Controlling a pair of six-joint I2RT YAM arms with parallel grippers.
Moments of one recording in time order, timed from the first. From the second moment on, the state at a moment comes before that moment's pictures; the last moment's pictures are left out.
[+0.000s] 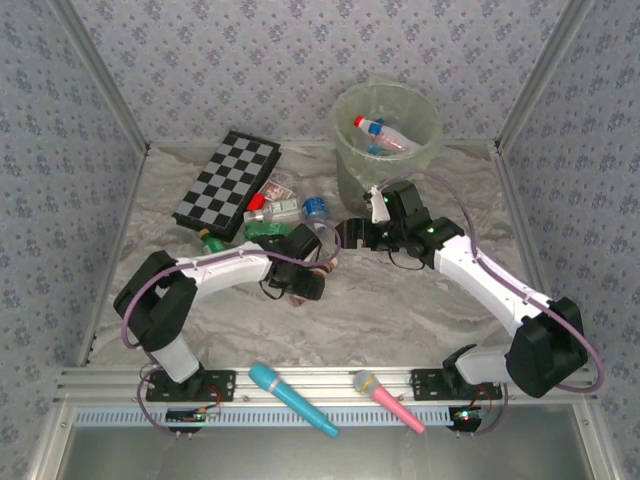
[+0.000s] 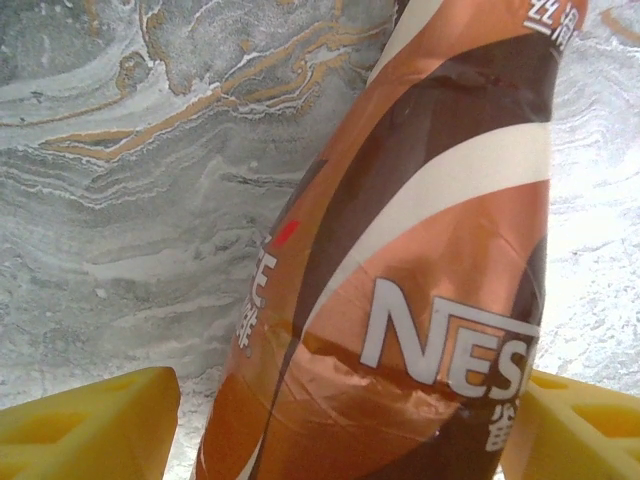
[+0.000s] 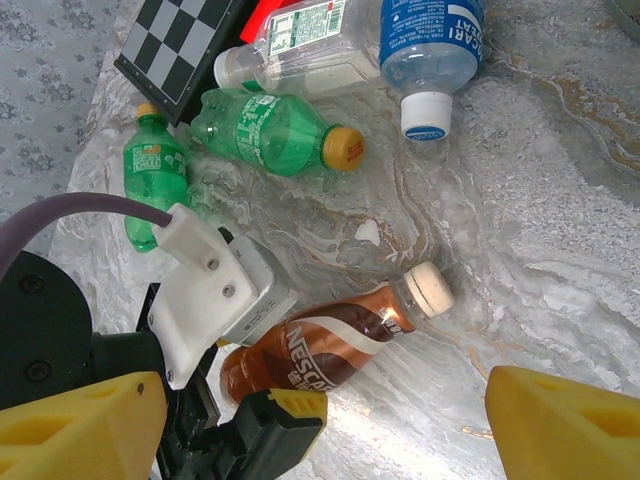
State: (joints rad) left arm -0.83 1.67 1.03 -0.64 0.04 -0.46; right arm 0.53 1.32 1.05 -0.49 -0.35 0.48
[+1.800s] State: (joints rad) left arm -0.89 1.32 1.21 -0.69 -0.15 -0.47; right arm 0.47 1.55 1.43 -0.44 -0.62 0.66
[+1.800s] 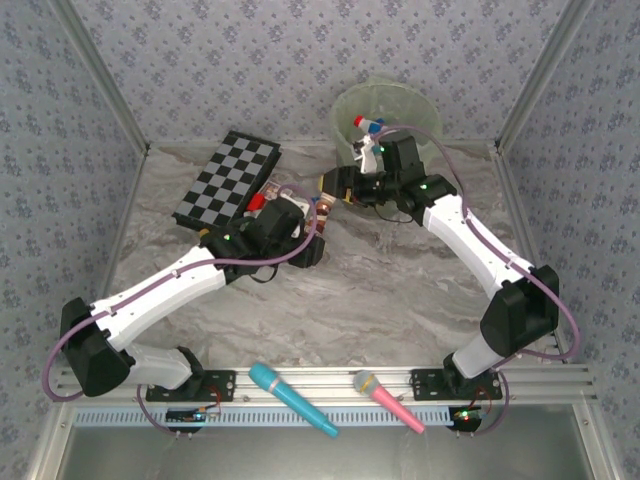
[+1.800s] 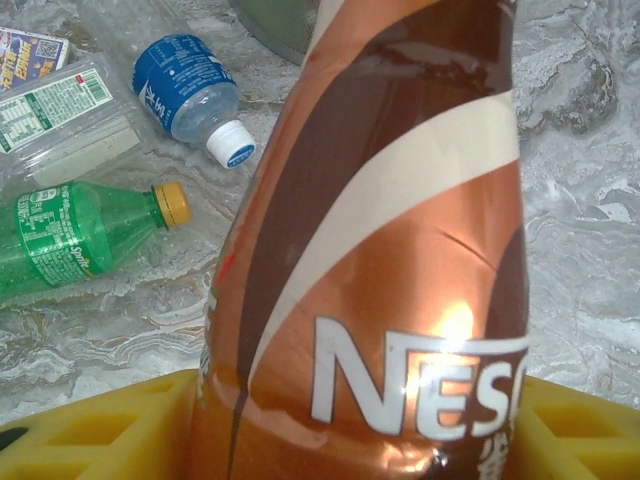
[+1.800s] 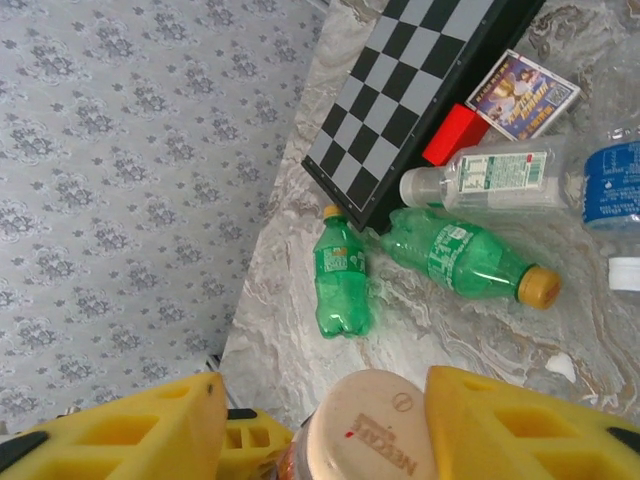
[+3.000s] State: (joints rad) left arm -0.90 1.32 1.22 -0.67 -0.15 -0.47; right arm 0.45 1.58 1.41 -0.43 -0.75 0.71
